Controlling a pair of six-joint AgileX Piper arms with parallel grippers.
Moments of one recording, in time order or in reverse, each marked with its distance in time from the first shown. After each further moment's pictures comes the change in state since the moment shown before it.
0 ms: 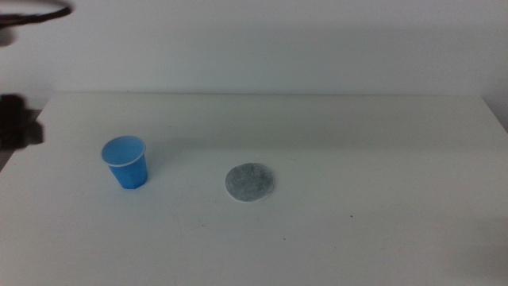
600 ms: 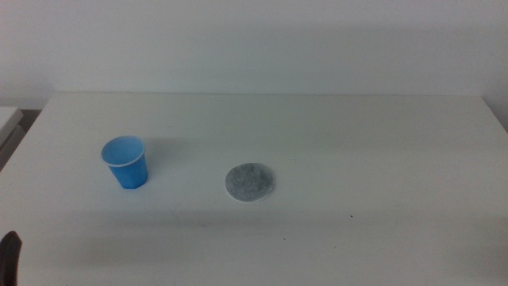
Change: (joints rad) left arm -0.037 -1.083 1.002 0.074 -0.740 -0.027; right arm 0.000 0.000 0.000 0.000 0.000 0.000
